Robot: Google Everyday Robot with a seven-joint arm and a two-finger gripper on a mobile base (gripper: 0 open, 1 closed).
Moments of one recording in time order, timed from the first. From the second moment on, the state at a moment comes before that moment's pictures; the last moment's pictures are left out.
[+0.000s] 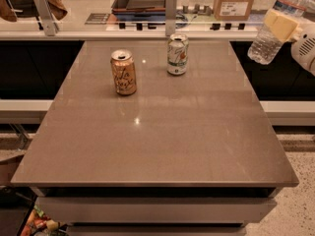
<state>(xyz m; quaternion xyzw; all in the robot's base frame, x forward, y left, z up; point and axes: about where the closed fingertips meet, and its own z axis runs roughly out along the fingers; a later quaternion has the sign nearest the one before) 0.632 -0.307 1.024 0.02 0.67 0.16 0.72</state>
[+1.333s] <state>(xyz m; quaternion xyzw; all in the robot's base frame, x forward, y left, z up) 0.589 -0.243 0.993 -0.14 0.60 0.04 0.79</state>
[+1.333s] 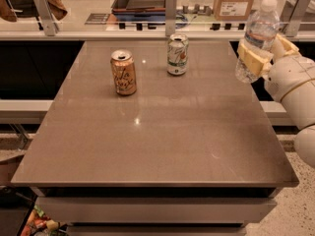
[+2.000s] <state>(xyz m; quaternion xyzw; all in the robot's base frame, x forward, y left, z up) 0.578 -0.227 0.986 -0.24 0.59 -0.02 0.77</state>
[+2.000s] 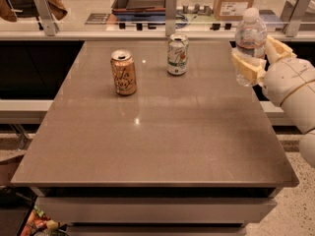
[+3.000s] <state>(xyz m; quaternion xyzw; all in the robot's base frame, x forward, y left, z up) 0.555 -0.198 0.995 -0.20 0.63 0.12 0.74</state>
